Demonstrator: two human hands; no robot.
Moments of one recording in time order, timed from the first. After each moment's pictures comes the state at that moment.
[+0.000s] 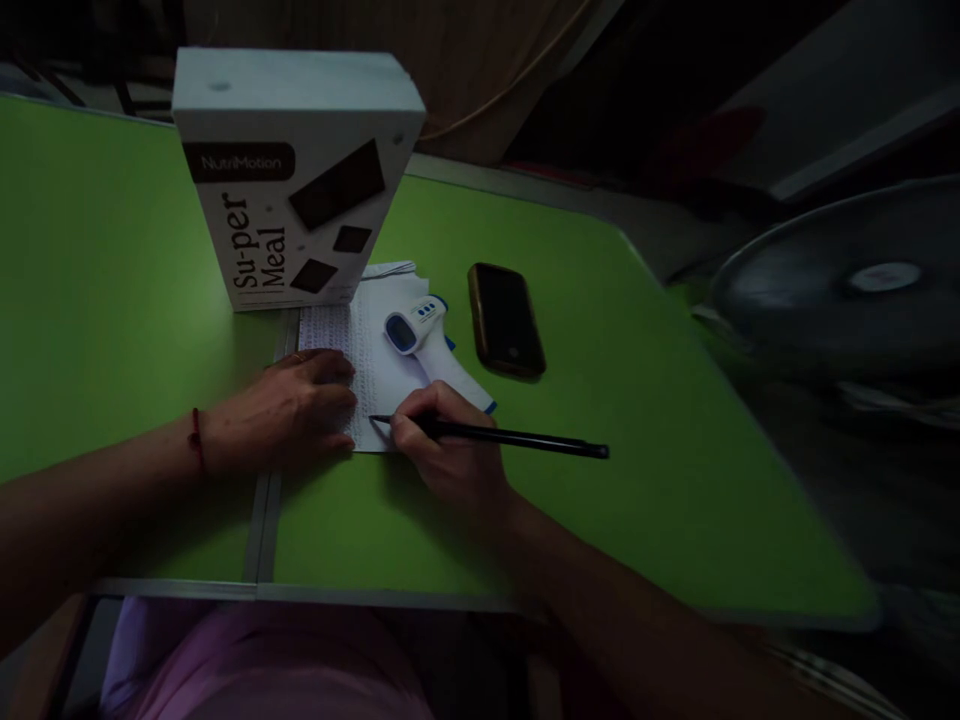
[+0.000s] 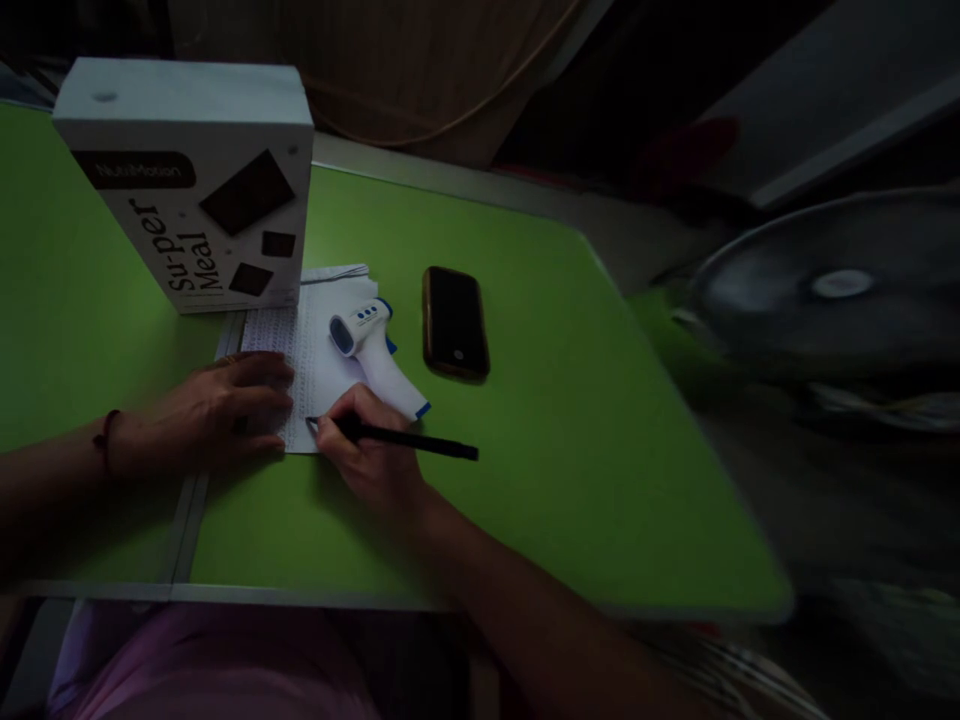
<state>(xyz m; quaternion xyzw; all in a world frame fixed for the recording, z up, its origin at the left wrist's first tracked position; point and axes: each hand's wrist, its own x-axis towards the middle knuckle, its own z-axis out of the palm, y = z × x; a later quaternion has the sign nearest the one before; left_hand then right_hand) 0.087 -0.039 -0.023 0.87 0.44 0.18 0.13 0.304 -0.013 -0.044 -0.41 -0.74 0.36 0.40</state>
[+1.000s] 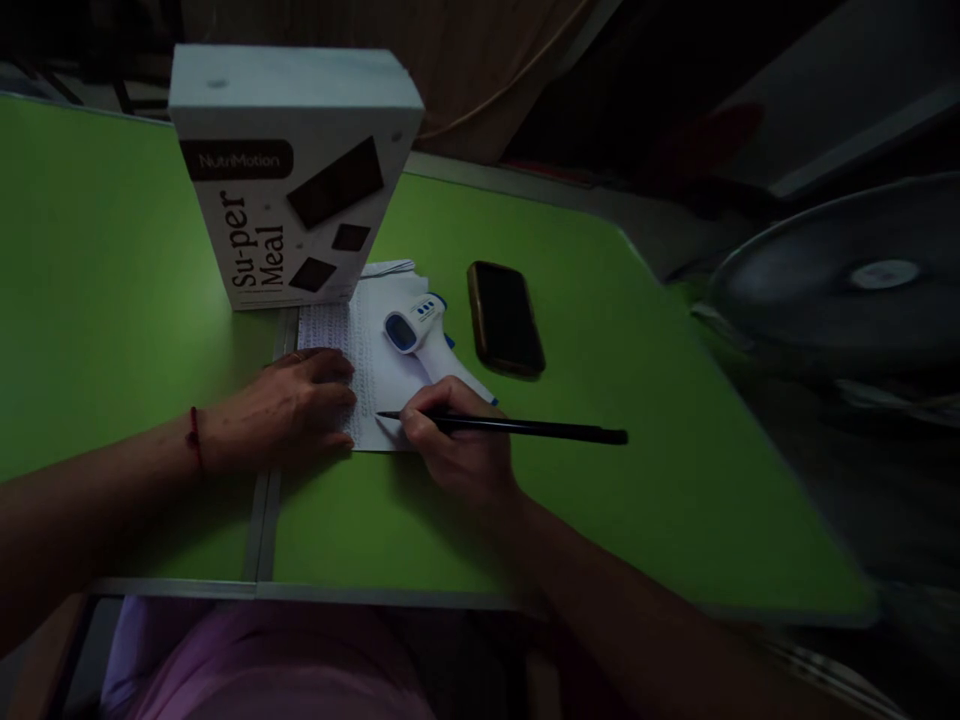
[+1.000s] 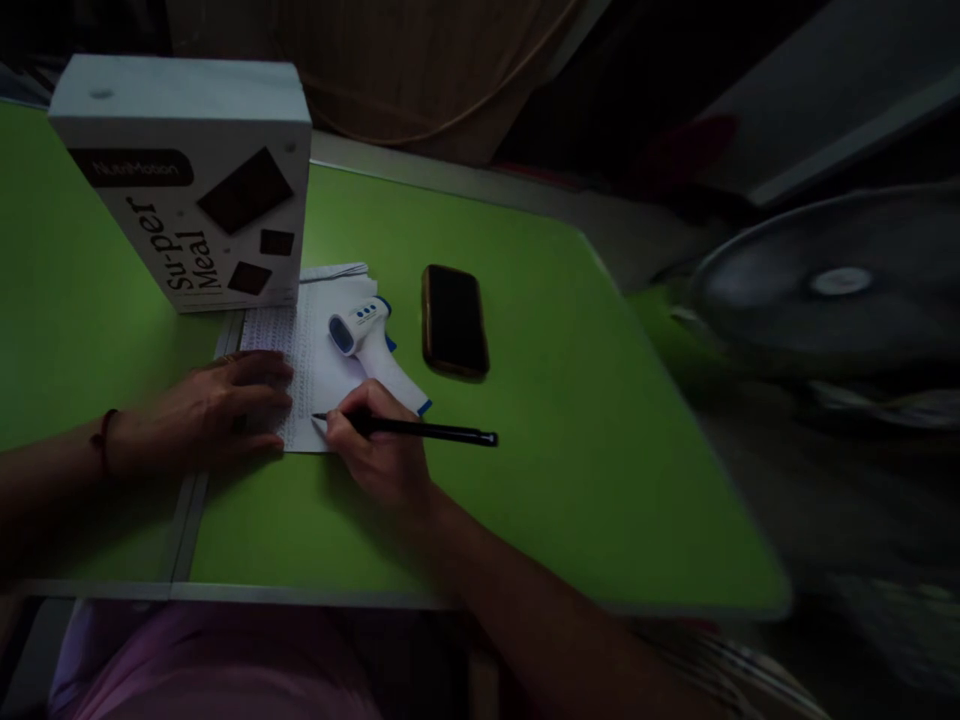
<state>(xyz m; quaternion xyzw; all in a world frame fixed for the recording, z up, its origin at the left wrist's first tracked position) 0.087 -0.039 -0.022 0.87 0.43 0.19 0.12 0.307 -0.011 -0.047 -0.43 -0.72 0.34 0.43</state>
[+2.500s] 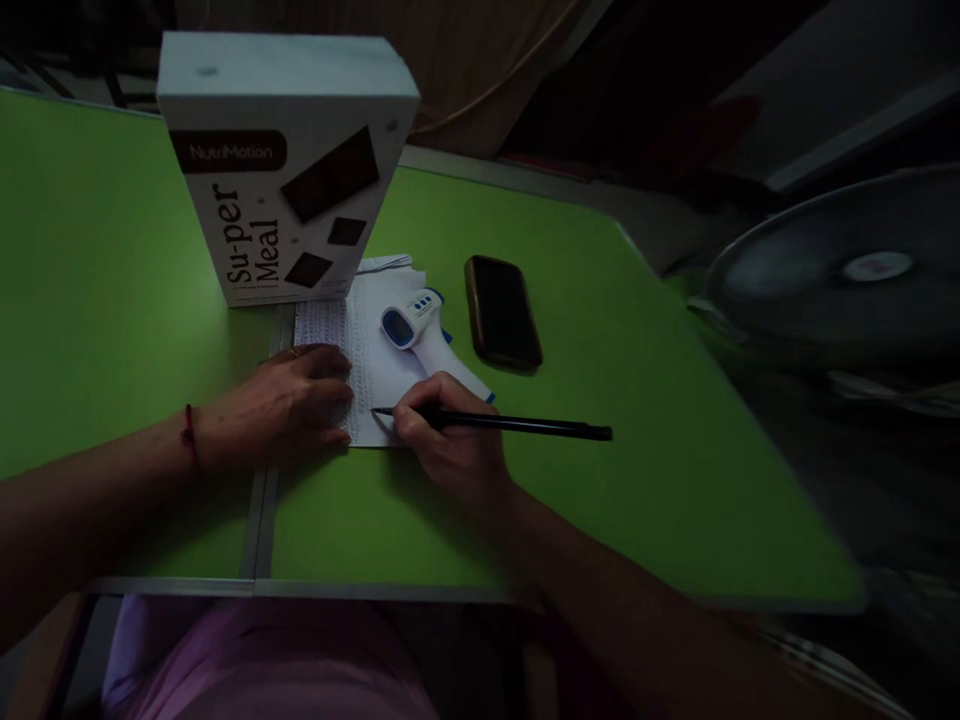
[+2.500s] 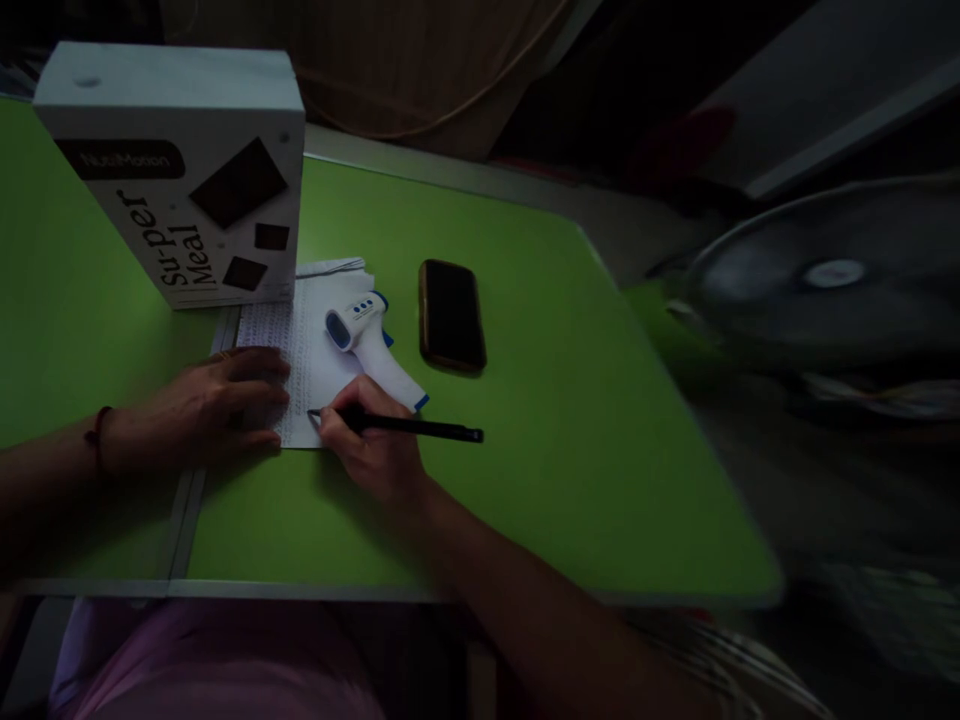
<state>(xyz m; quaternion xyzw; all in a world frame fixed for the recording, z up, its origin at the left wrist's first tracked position) 0.086 -0.038 -0.020 0.87 0.43 0.18 0.13 0.306 -0.010 -0.046 -0.40 -0.73 0.35 0.42</state>
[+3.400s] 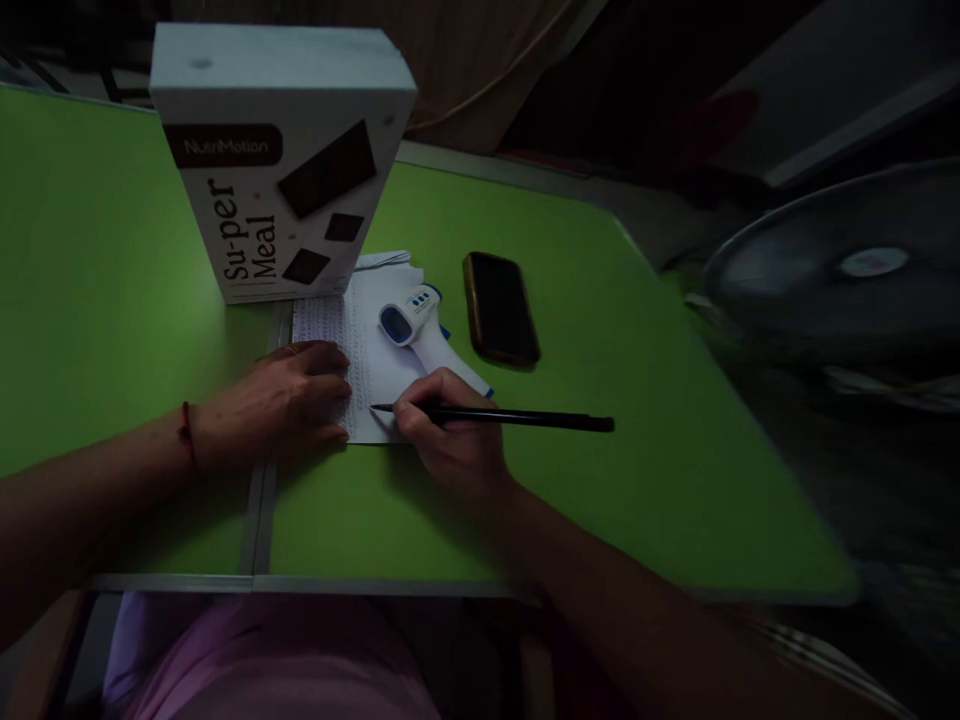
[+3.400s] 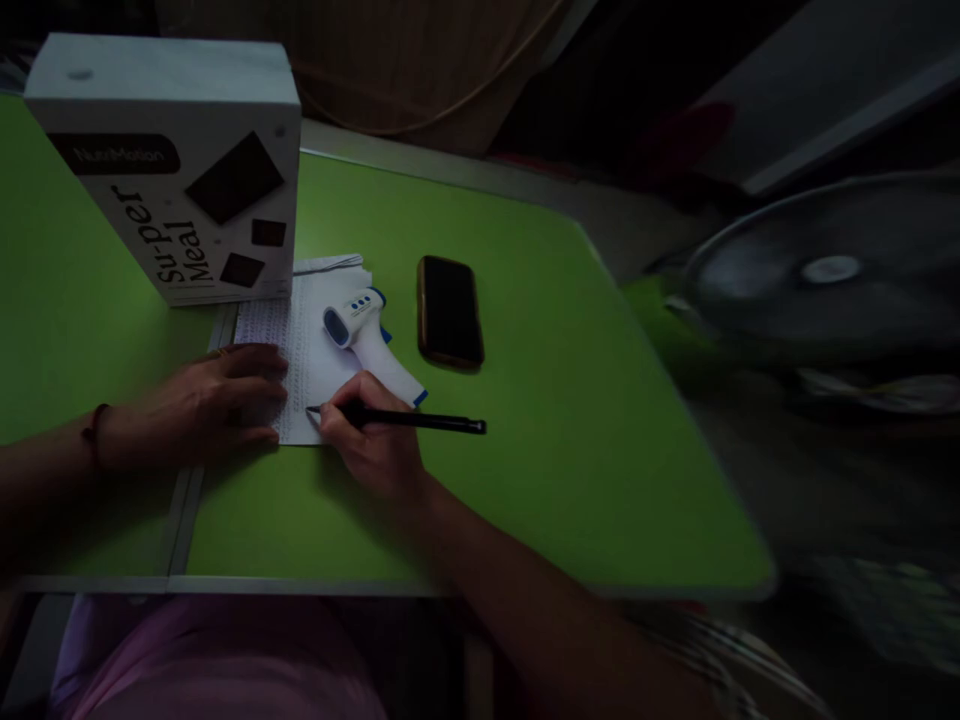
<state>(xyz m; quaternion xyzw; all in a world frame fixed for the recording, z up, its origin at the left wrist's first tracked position) 0.087 -0.038 -0.019 0.88 0.42 0.19 0.12 0.307 -0.011 -0.046 -0.42 -0.73 0.35 0.42</state>
